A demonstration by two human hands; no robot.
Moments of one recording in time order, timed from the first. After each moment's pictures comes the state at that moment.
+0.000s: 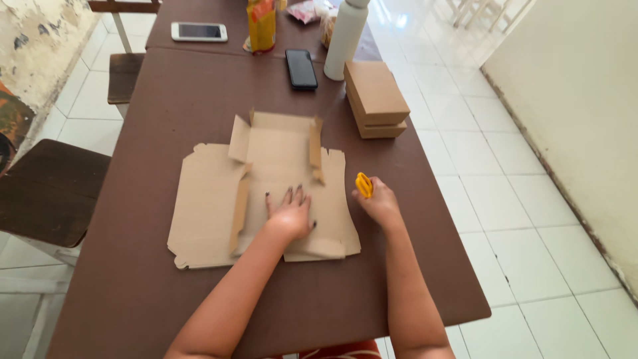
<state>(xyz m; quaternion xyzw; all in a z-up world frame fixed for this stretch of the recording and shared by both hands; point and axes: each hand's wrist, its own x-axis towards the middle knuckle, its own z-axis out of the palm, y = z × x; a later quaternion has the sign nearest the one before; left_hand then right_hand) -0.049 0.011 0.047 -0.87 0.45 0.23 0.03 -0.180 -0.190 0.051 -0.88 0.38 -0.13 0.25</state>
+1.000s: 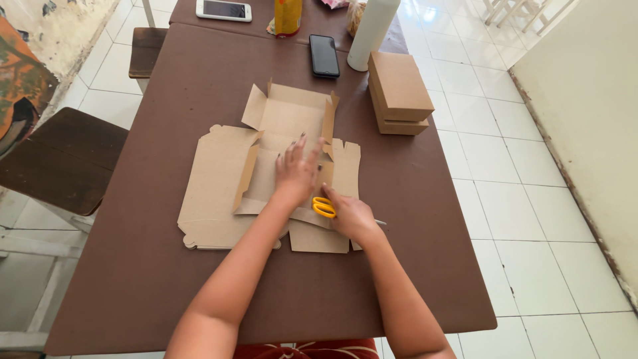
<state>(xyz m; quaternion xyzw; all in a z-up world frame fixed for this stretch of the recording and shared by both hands) 0.002 -0.017 0.011 -0.87 0.41 -0.02 -0.28 -0.162 -0.096 0.072 -0.97 0.17 0.04 0.17</state>
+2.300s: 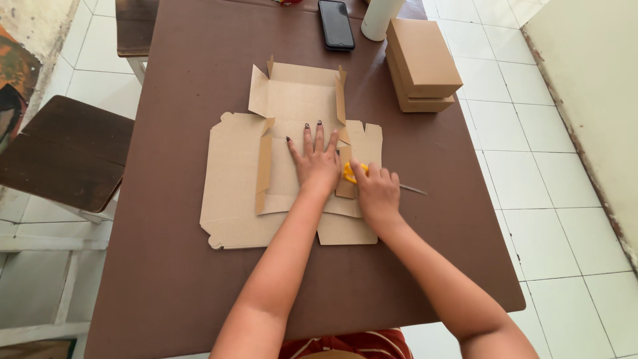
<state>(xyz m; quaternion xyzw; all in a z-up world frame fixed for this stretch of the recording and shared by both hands) -0.001 -0.025 0.012 -0.92 0.35 0.01 -0.14 -0.139 -0.109 0.015 -0.95 0.18 -0.19 -0.18</state>
